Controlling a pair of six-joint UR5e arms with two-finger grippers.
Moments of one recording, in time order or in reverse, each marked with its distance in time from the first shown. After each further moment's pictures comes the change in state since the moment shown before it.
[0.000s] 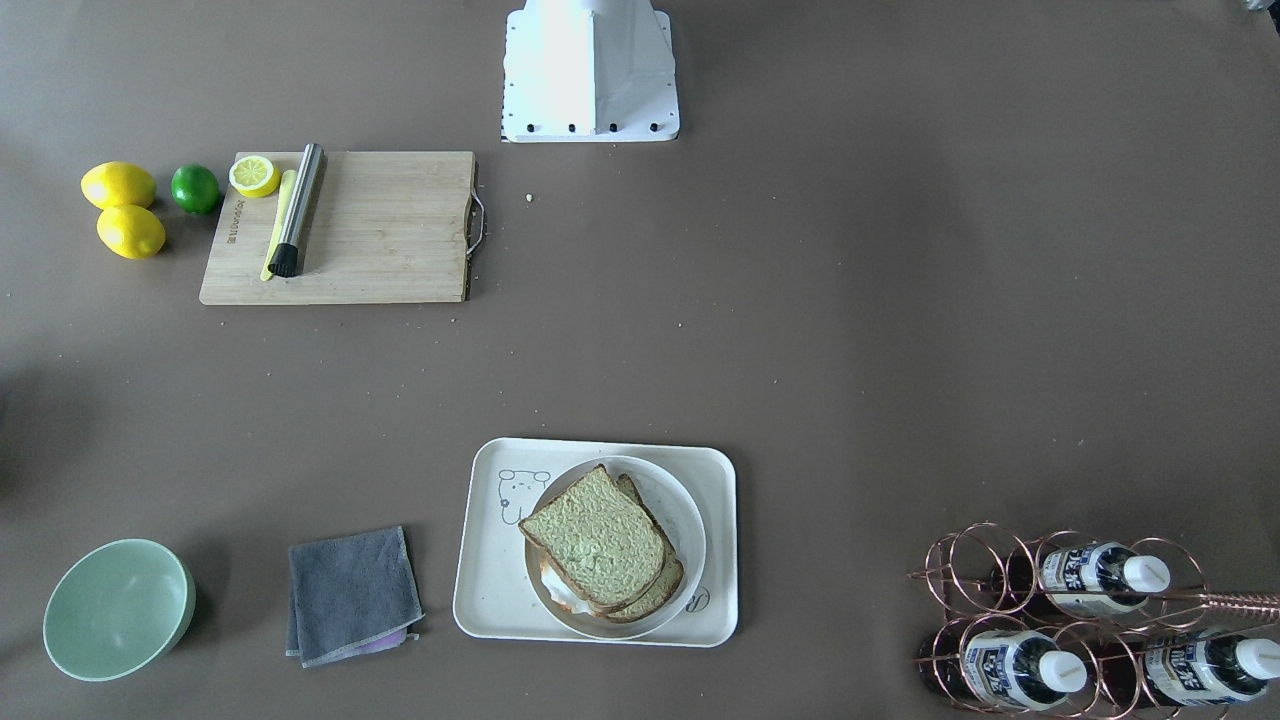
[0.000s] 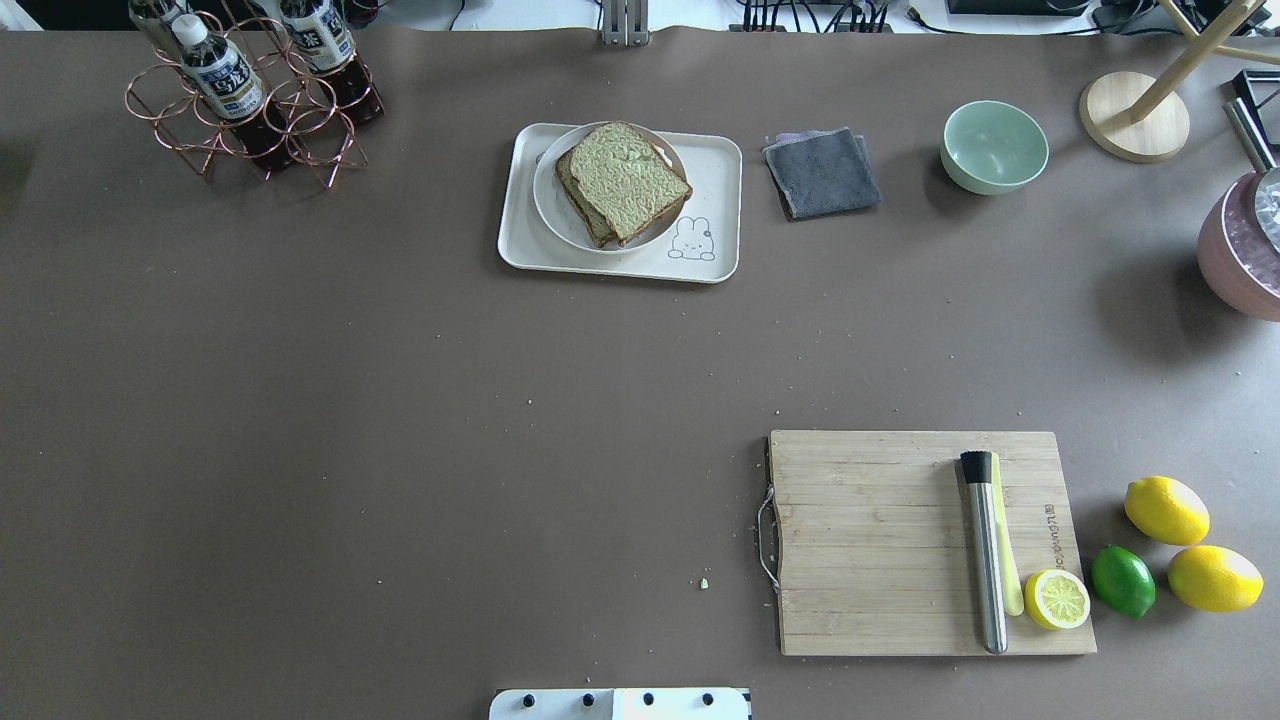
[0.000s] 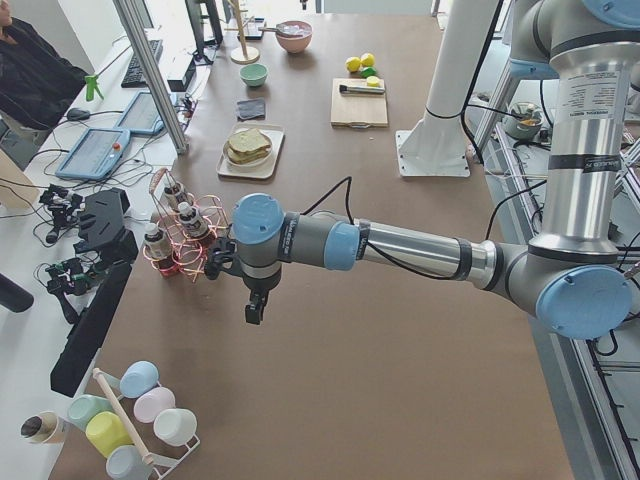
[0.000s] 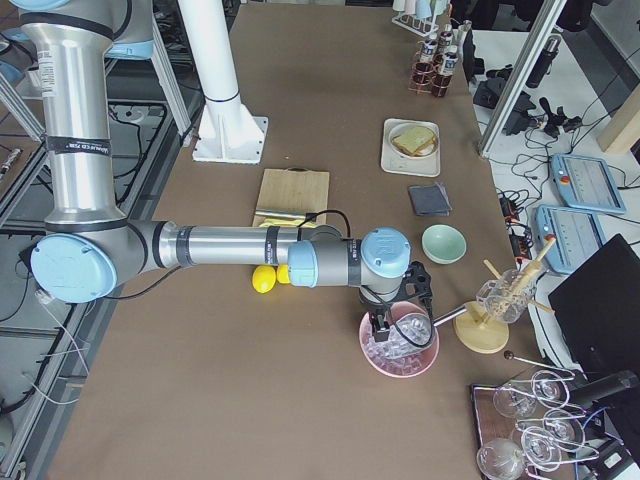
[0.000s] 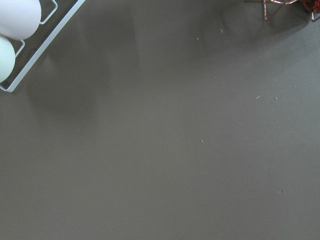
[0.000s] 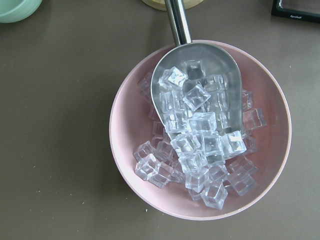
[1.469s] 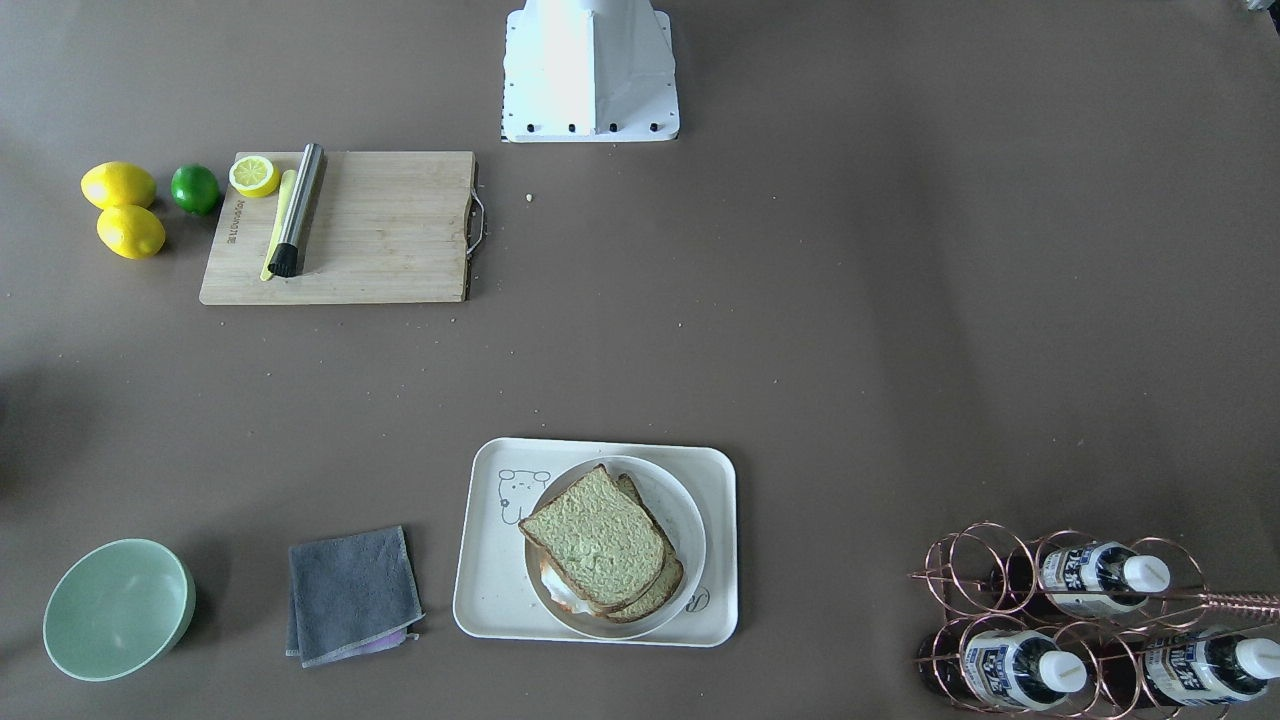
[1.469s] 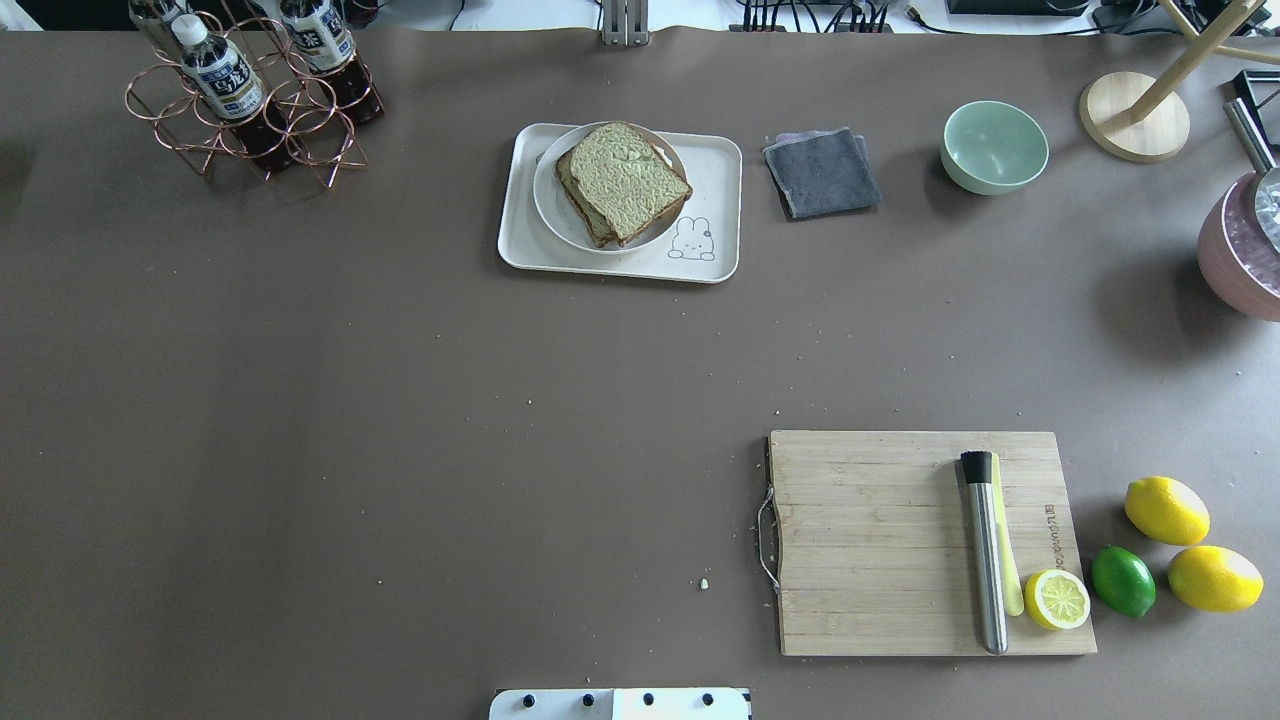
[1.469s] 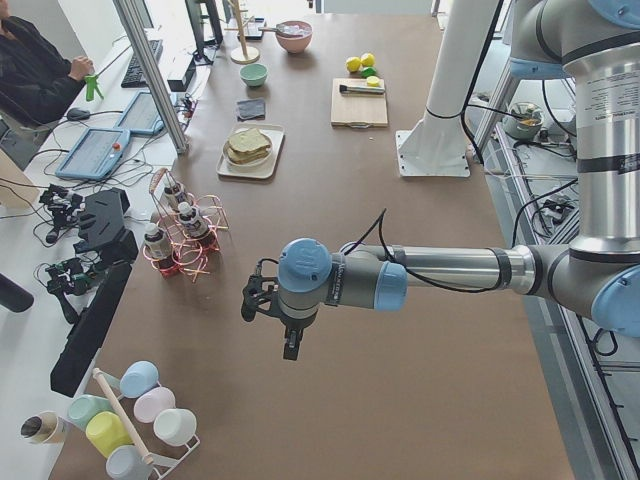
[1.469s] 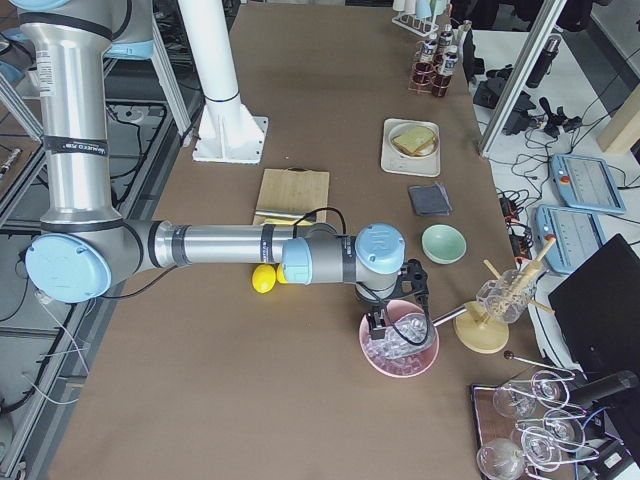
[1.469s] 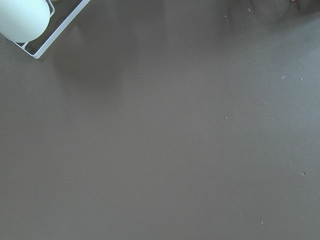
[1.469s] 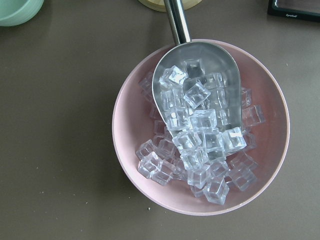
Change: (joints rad) left arm -0.042 0.083 -0.013 -0.095 -0.003 -0.038; right arm 0.000 -0.007 0.023 0.000 -0.005 0.030
